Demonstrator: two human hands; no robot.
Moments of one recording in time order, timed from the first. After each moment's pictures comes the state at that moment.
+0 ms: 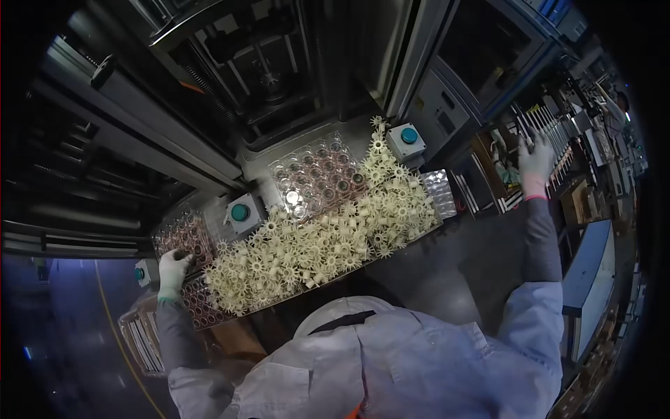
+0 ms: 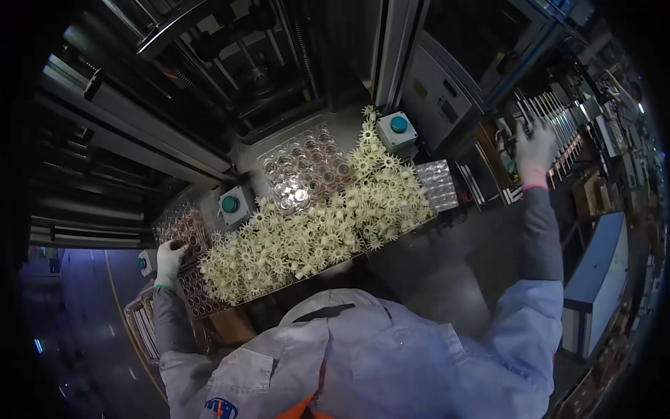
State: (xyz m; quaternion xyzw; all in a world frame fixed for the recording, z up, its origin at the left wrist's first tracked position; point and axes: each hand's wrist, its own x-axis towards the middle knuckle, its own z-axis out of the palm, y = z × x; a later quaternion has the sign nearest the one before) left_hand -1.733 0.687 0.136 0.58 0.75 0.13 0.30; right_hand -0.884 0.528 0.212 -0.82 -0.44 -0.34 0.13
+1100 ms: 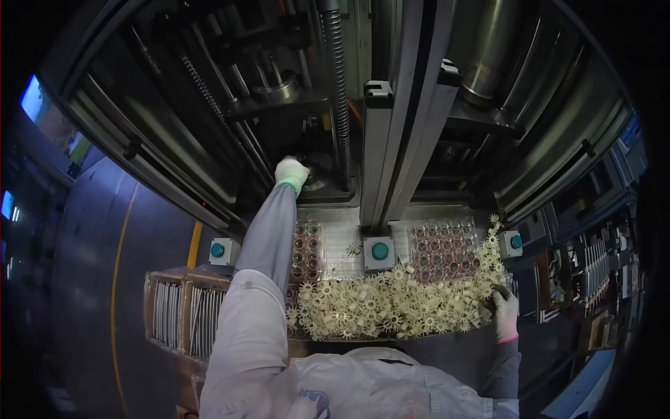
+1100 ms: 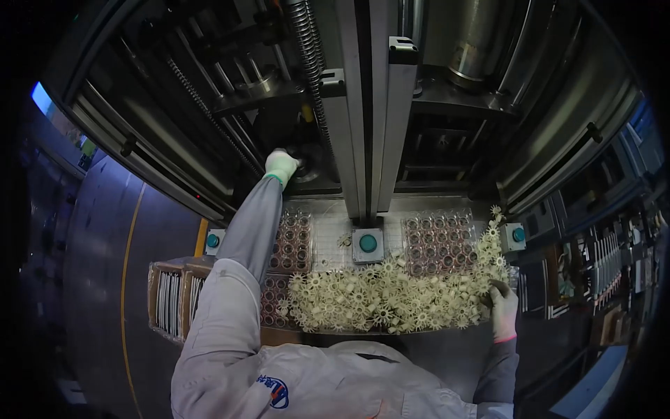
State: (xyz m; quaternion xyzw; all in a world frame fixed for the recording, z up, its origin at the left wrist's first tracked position) left_hand -1.713 0.943 0.139 0.56 0.81 0.08 0.14; right_hand -1.171 0.535 0.119 -0.71 -0.32 0.43 0.46
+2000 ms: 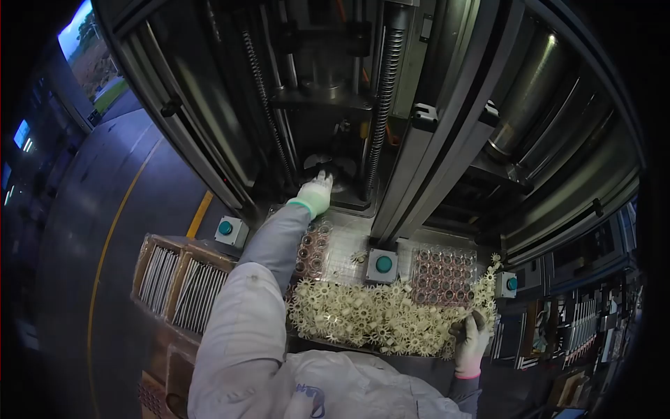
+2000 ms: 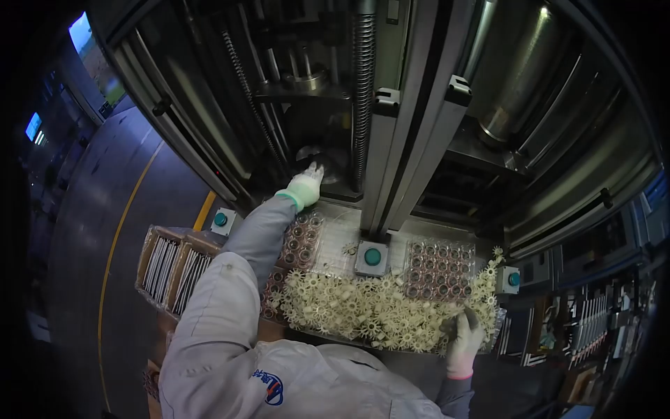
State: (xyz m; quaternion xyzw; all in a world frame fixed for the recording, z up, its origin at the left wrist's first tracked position) left_hand -1.715 0.872 0.109 0.76 0.65 0.00 0.05; right_hand -1.286 0.556 0.177 -0.63 -0.29 0.44 0.57
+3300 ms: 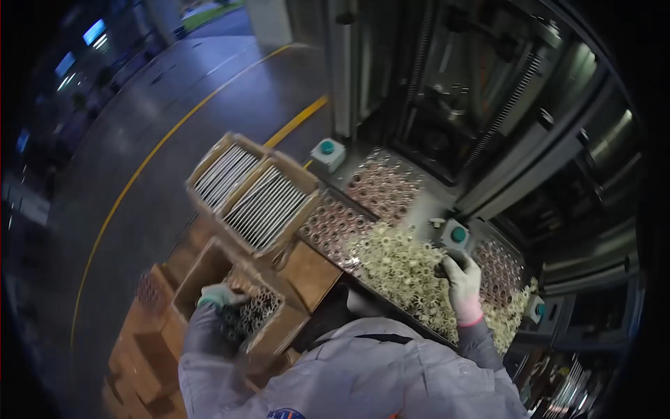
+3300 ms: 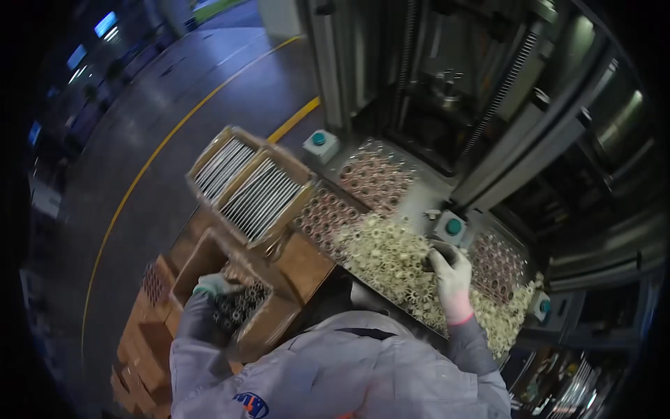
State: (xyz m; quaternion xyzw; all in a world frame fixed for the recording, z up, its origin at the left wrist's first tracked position) left_hand -1.904 0.242 0.076 0.29 0.89 -0.14 0.32; right_hand -1.437 0.595 0.194 -0.44 -0.60 0.57 0.35
